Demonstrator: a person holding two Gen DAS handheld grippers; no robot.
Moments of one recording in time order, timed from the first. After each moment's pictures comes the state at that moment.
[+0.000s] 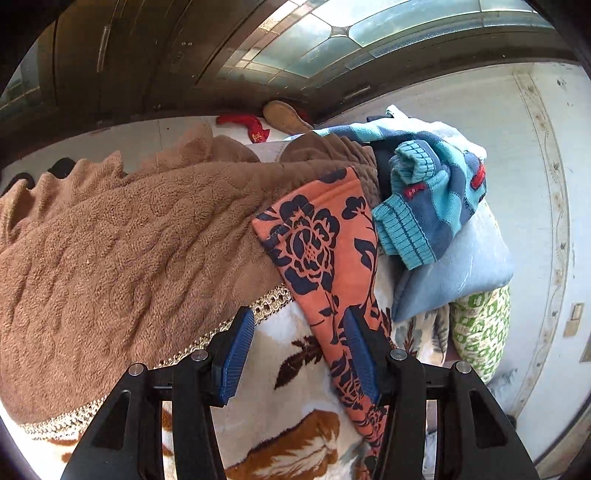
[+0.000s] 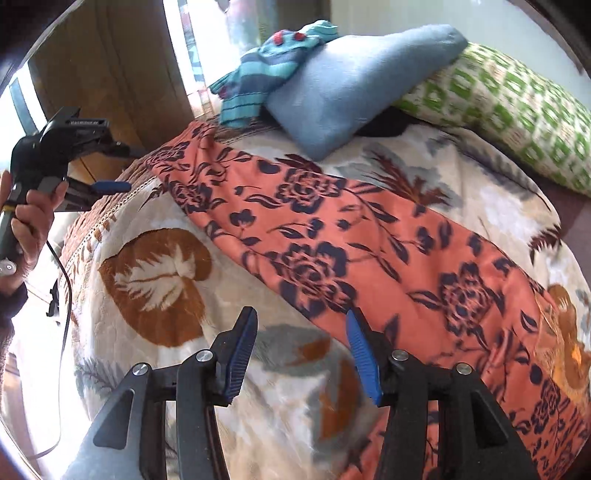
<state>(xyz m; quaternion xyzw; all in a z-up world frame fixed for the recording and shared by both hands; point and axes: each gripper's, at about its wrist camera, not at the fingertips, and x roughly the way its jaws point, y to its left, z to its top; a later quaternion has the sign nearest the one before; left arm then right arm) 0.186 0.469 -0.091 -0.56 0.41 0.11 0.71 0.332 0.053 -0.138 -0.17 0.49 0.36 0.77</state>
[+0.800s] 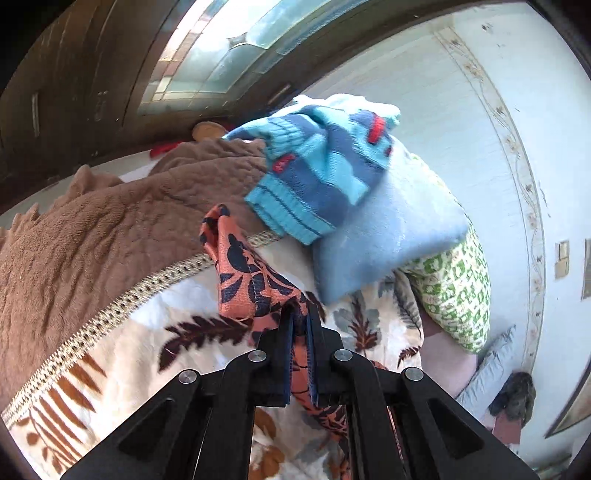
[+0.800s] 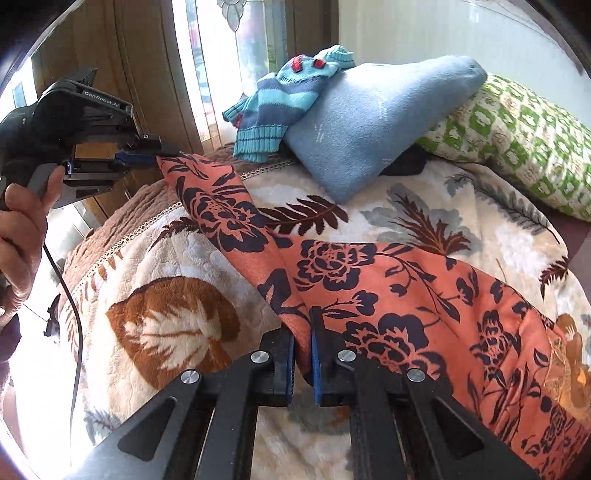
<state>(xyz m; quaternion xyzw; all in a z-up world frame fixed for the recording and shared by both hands) 0.230 0.386 -0.021 -0.47 0.39 0.04 0.79 0.328 0.044 -0.120 -0.12 0.46 0.35 0.81</state>
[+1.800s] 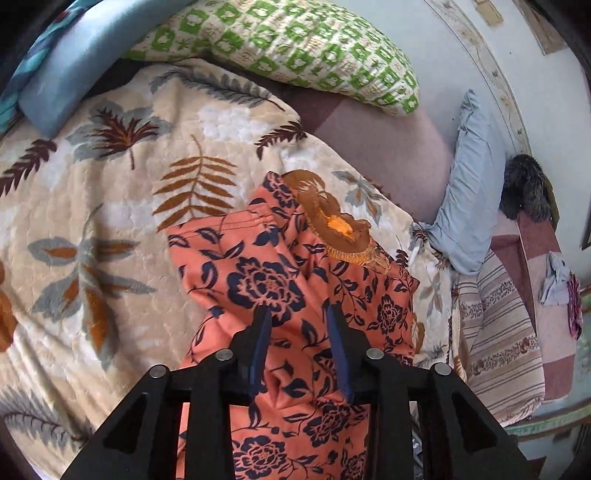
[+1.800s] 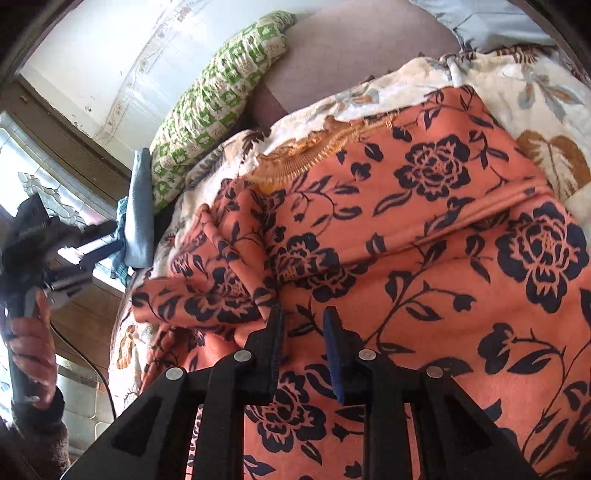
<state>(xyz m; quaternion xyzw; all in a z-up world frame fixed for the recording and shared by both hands) 0.249 0.026 0.026 -0.27 0.54 -0.15 0.78 0.259 -0.394 -0.146 0.27 0.48 0.14 0.83</state>
